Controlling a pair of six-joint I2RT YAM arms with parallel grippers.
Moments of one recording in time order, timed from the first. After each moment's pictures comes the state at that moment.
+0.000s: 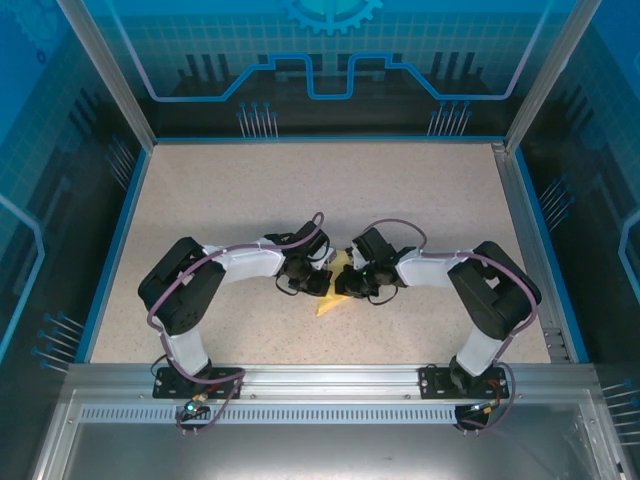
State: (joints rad) left arm -0.68 1.79 1.01 -0.47 0.32 -0.39; right arm 0.64 1.70 0.78 -0.16 -0.46 0.75
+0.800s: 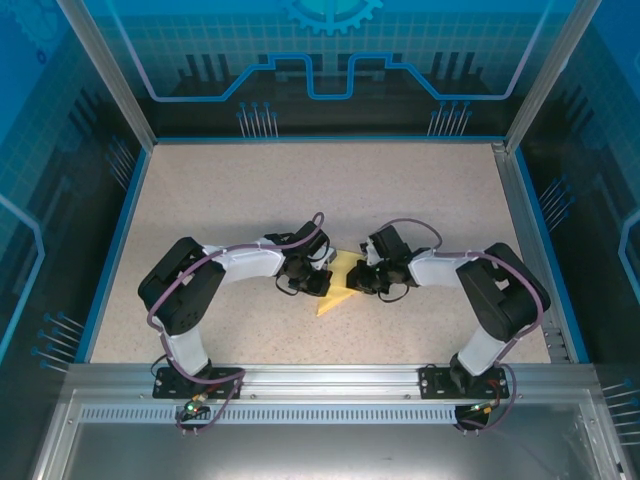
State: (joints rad) left arm -0.68 1.79 1.01 -0.47 0.31 -0.38; right arm 0.53 1.67 0.70 -0.10 -0.49 0.74
